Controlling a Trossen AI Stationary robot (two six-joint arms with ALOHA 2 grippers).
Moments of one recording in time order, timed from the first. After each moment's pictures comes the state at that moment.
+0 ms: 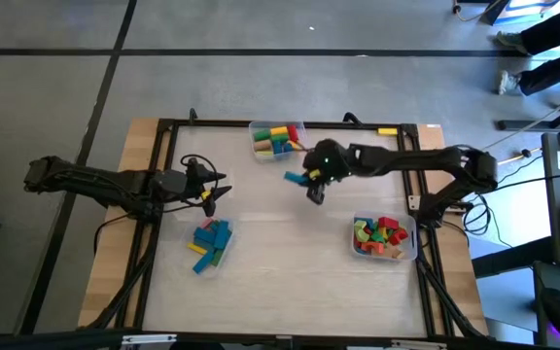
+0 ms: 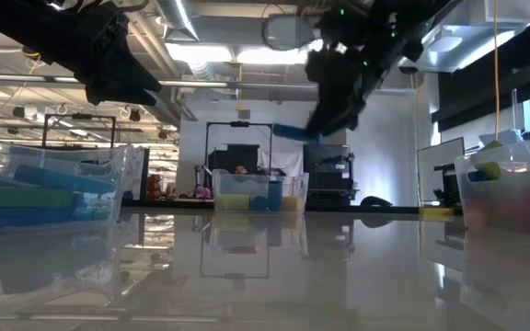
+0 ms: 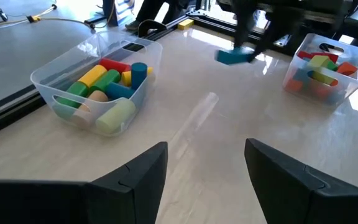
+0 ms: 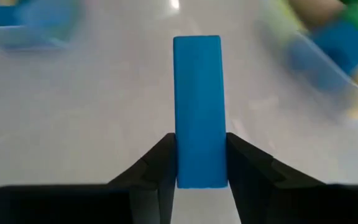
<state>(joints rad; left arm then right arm) -0.07 0.70 0.42 -0.14 -0.49 -0.34 -0.25 1.54 1.05 -0.32 -0.13 0.11</state>
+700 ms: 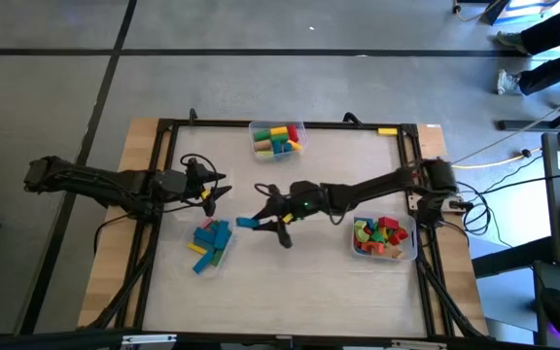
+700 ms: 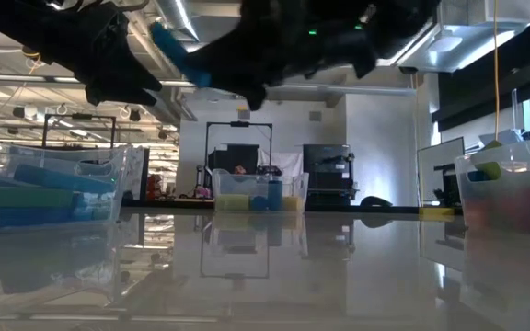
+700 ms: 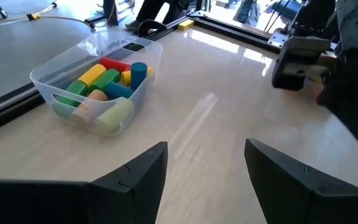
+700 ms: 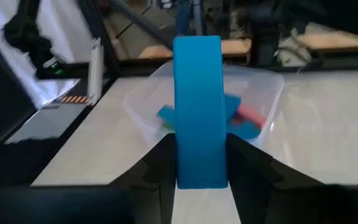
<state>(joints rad) -0.07 0.70 0.42 -0.14 -0.49 -0.36 0.06 1.88 1.14 0.47 -0.25 0.10</state>
